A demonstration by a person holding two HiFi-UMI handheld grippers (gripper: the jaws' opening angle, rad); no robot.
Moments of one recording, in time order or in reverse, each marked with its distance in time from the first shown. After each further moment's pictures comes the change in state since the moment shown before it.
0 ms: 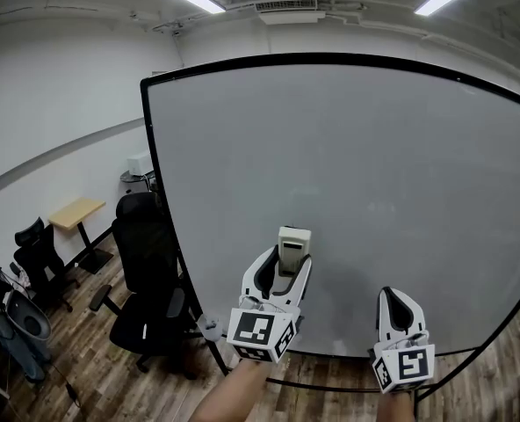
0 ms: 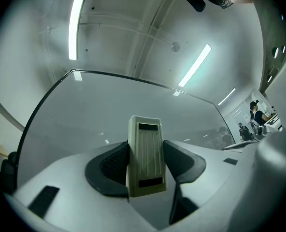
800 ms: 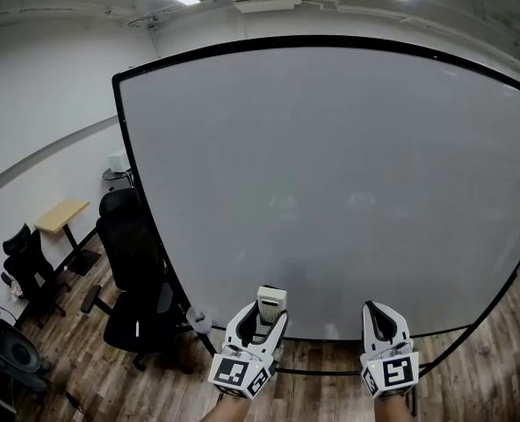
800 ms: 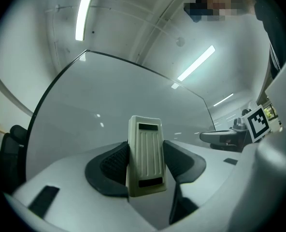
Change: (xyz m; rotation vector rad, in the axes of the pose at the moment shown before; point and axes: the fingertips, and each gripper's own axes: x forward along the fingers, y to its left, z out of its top) left arm -0.103 -0.028 -0.097 -0.127 0.129 -0.043; right arm -0.044 0.012 -0.045 -0.009 0.103 0.020
